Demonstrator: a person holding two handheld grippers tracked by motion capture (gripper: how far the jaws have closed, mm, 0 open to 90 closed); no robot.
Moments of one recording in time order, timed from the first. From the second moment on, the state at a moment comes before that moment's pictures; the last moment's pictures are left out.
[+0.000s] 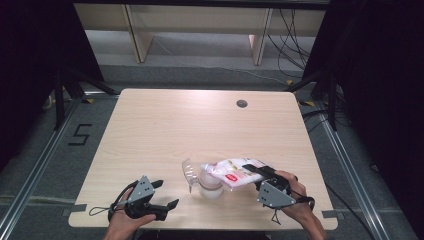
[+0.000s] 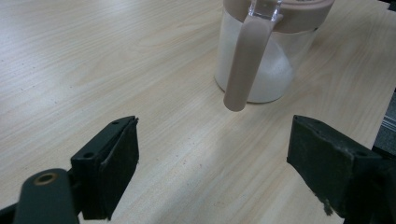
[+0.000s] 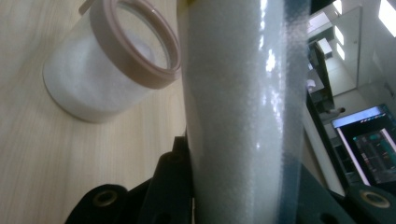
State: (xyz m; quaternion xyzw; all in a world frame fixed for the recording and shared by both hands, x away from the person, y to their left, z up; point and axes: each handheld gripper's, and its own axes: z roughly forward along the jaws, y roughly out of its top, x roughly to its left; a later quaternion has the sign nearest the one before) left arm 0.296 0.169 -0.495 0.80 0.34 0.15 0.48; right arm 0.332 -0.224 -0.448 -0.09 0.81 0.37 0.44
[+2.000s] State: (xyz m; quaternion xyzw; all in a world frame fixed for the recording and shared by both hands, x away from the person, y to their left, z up) left arm 0.296 0.169 -0.495 0.80 0.33 0.15 0.47; right arm 0.386 -0.268 -0.497 0.22 0.75 0.55 0.29
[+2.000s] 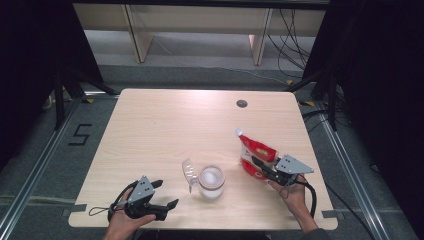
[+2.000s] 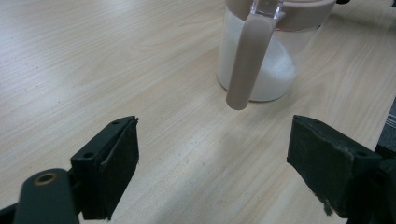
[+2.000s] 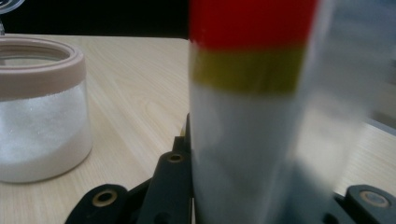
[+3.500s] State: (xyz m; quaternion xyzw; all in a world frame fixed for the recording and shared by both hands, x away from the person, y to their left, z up) left arm 0.297 0.170 -0.494 0.80 0.32 0.16 0.48; right arm 0.346 -0.282 -0.478 0.31 0.74 0.52 0.30
